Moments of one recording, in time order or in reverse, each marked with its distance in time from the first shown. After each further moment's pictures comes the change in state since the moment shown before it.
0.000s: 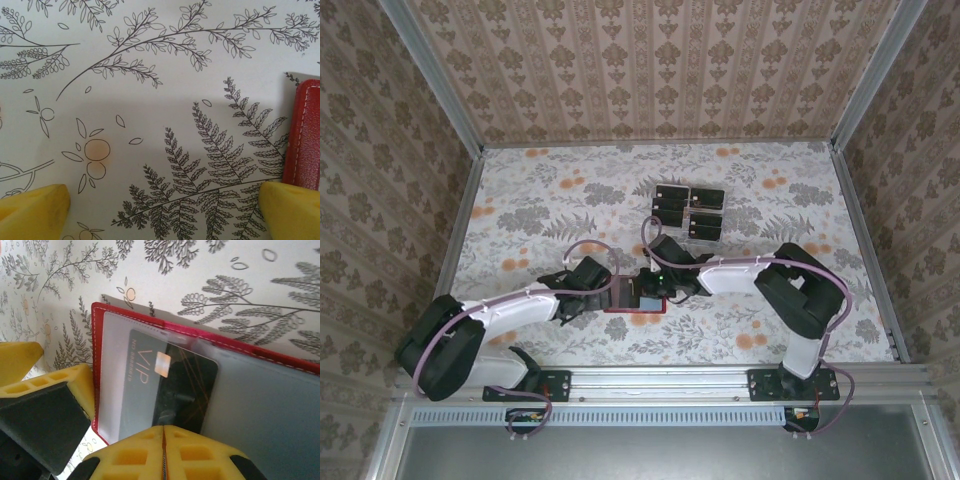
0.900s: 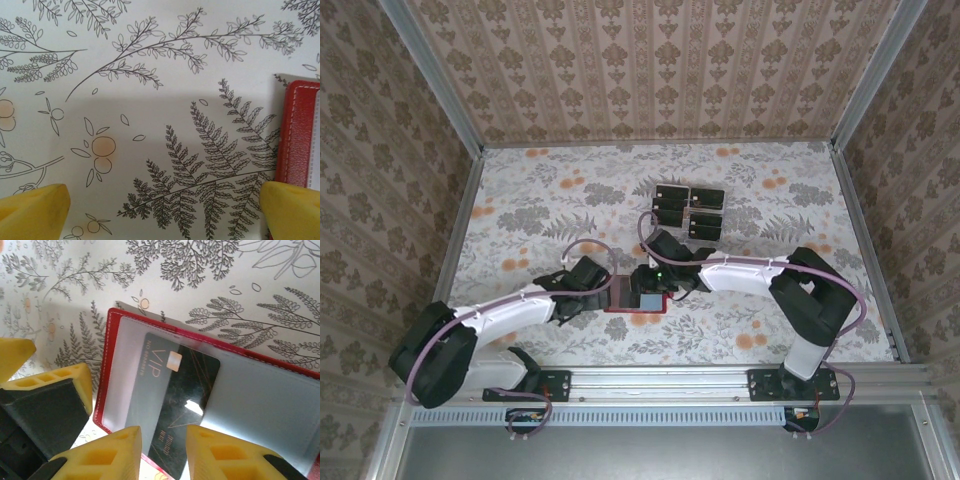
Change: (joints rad) left arm 0.000 -0.045 0.001 -0.031 0.000 0.011; right arm 0.013 -0.078 0.060 -0.182 0.105 -0.090
